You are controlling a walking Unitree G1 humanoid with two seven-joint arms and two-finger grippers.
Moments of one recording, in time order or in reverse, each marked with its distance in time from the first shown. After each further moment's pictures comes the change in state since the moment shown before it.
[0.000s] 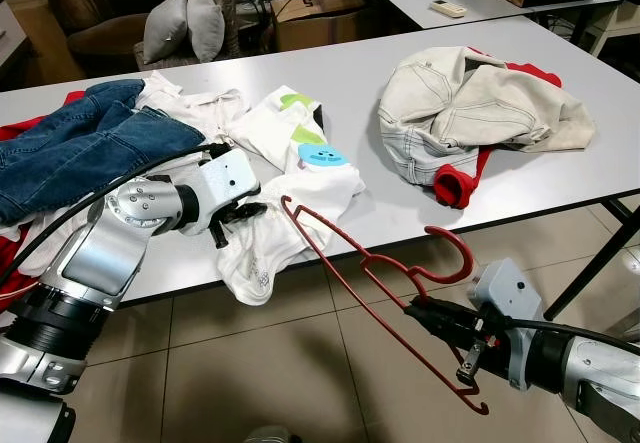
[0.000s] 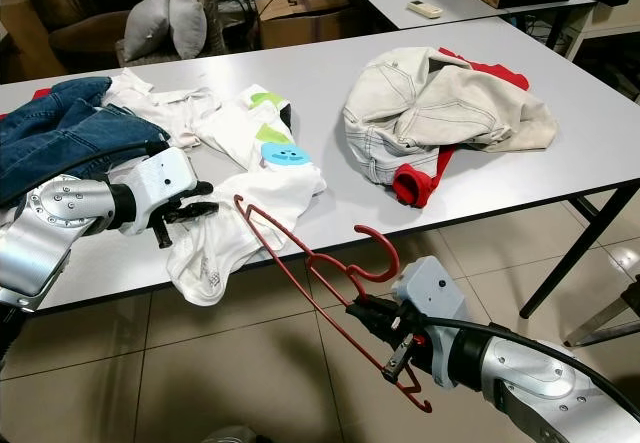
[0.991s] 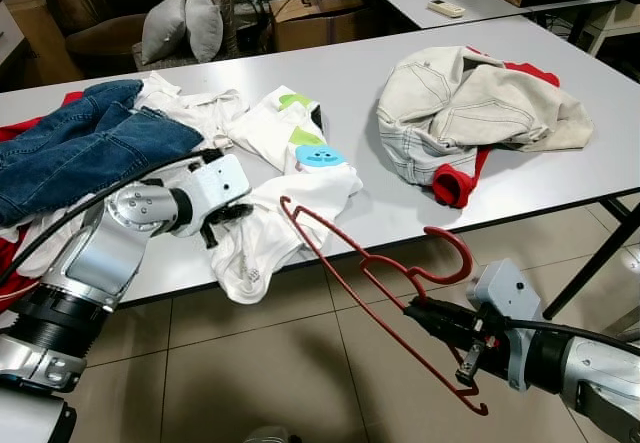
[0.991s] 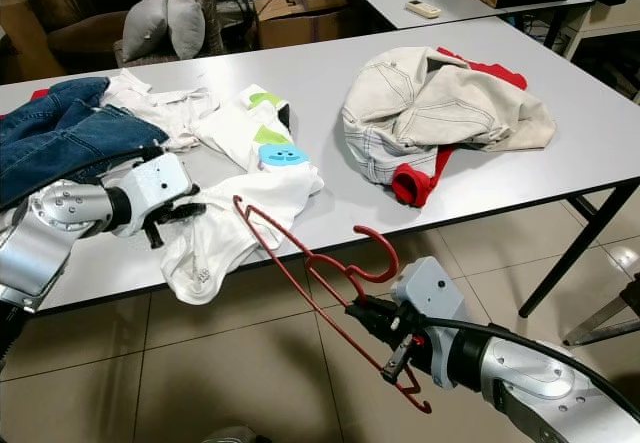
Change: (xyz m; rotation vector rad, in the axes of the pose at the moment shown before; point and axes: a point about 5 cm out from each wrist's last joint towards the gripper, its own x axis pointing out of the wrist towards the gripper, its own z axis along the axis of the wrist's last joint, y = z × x) left arm 0.002 0.005 -0.017 0.018 0.083 0.056; right arm 0.000 0.000 0.000 0.001 0.000 0.003
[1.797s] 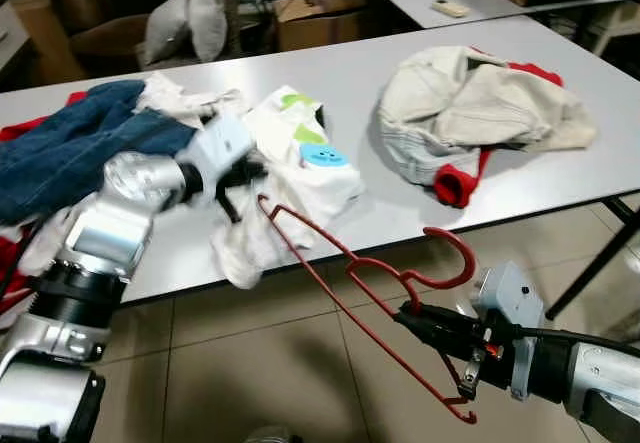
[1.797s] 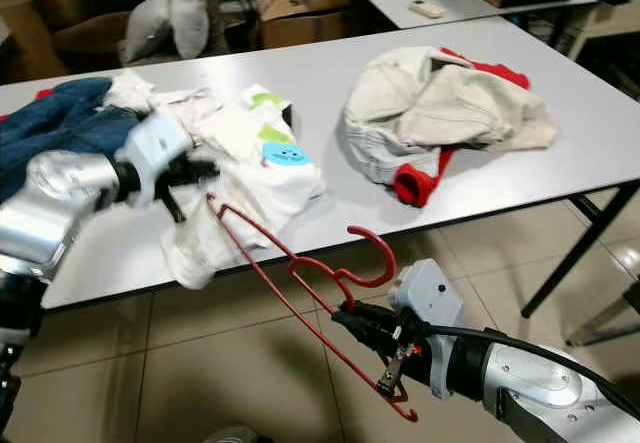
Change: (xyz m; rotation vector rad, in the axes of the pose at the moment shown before) left arm -0.002 0.022 0.037 -0.185 -0.186 0.029; right arm -0.005 0.012 0.009 0.025 -0.056 0.082
